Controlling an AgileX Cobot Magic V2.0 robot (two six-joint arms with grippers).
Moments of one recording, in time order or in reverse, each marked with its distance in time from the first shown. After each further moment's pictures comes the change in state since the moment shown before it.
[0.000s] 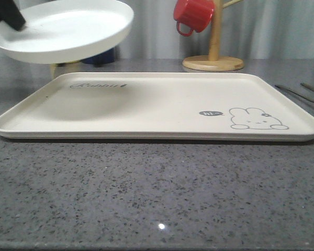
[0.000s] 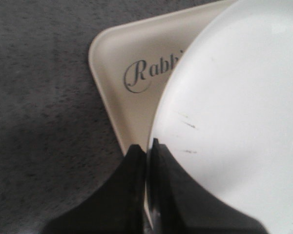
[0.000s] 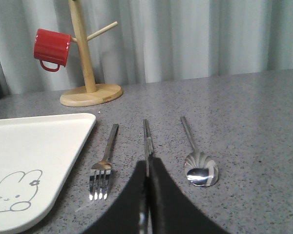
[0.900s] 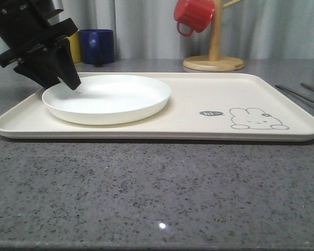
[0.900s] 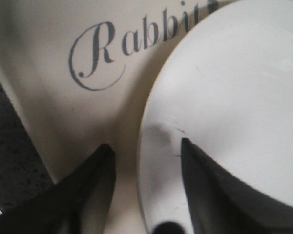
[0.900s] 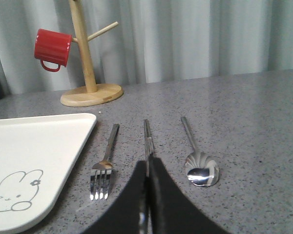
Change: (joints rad) left arm -0.144 0.211 0.000 0.048 -0.073 -0.069; right arm 0.000 0.000 0.000 0.000 0.000 0.000
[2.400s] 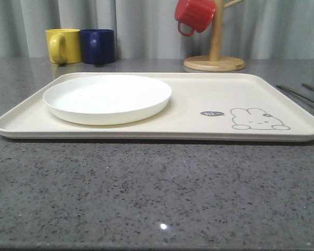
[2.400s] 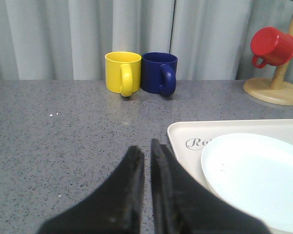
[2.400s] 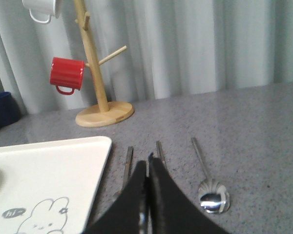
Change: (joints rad) left arm 0.000 -1.393 1.174 0.006 -1.000 0.000; right arm 0.000 0.034 -0.218 0.056 0.197 0.000
